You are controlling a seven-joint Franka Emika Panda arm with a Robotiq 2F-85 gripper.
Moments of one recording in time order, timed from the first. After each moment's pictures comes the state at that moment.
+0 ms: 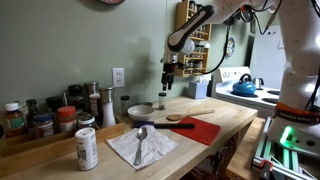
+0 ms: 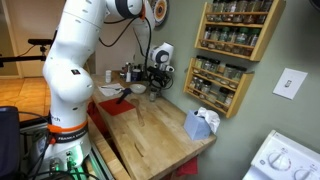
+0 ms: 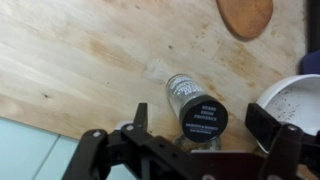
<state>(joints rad) 0.05 0.26 0.17 -2.05 0.13 2.33 -0.24</state>
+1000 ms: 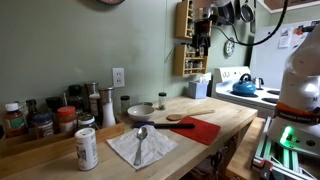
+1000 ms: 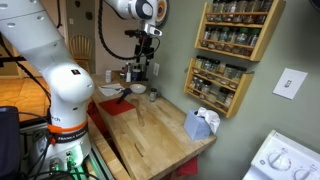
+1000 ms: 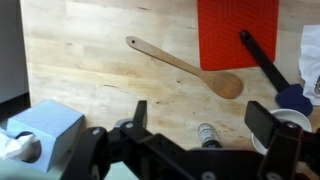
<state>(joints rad) 0.07 -0.48 0.19 -2.31 0.01 1.77 0.23</state>
